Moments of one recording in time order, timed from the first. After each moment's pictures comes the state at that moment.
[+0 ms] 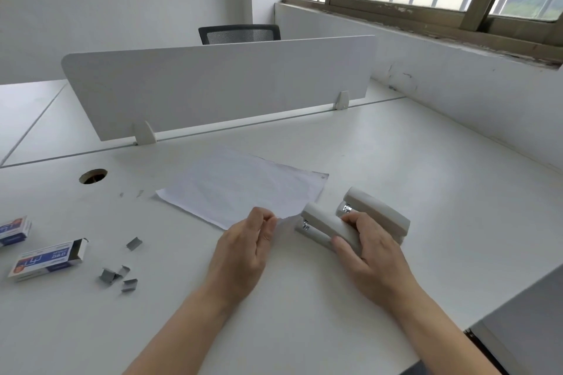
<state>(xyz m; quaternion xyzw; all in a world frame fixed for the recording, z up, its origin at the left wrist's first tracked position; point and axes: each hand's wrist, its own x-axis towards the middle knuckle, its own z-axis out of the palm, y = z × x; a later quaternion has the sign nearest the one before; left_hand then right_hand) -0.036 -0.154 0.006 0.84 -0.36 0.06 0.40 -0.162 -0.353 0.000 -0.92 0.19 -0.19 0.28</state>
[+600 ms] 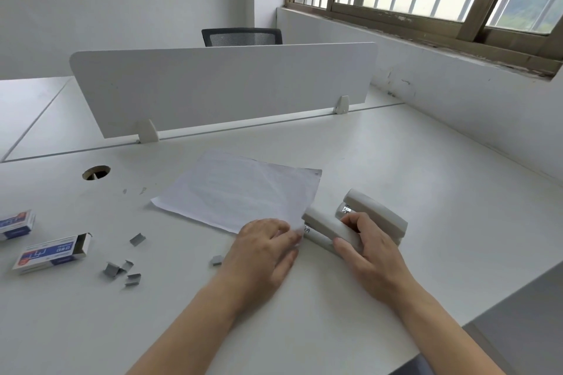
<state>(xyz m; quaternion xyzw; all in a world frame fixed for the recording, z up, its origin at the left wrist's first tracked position) -0.037 -0.162 -0.009 0.83 -0.50 0.10 0.25 -0.164 -0.353 0.009 -0.91 0.17 -0.17 0.33</state>
